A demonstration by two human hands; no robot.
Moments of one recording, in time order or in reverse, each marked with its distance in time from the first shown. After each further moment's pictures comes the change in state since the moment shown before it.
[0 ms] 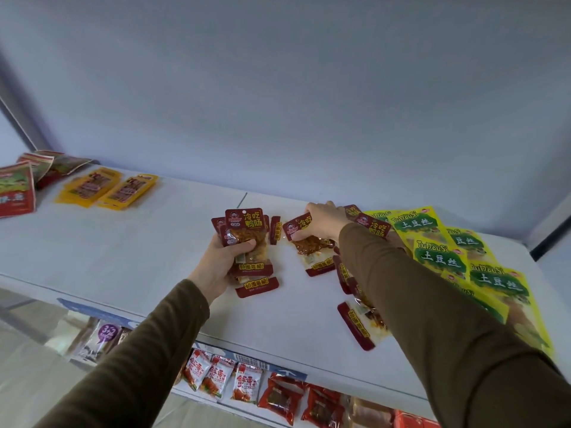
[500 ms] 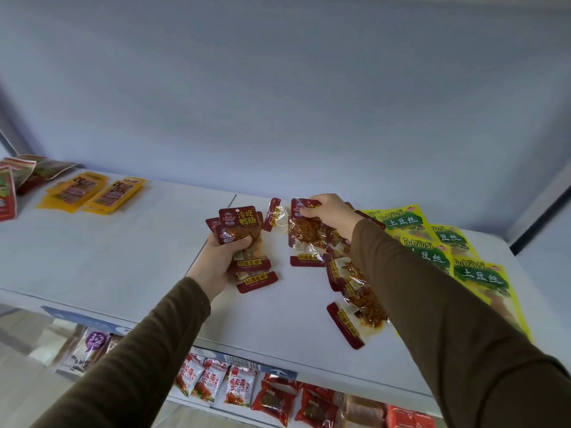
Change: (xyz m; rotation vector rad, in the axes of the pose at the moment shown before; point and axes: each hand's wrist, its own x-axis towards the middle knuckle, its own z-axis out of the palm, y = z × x) left_hand 0.004 0.000 0.019 -0.057 0.035 -0.027; right_hand -0.006 0.034 -0.012 0.851 0.091 0.050
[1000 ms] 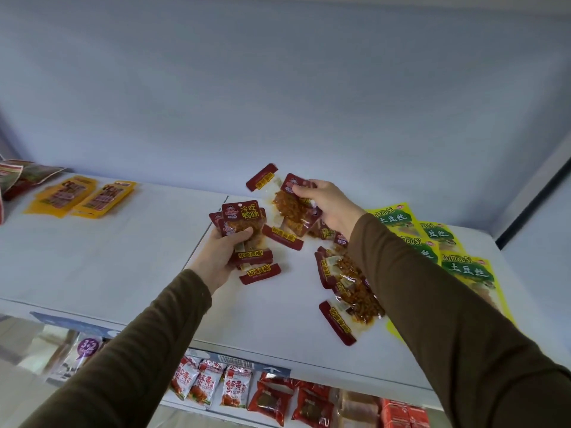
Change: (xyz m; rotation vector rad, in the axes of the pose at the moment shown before) left_hand 0.000 0.009 0.020 -0.013 -0.060 0.010; right_hand -0.022 -0.029 -0.009 0.479 -0.012 0.011
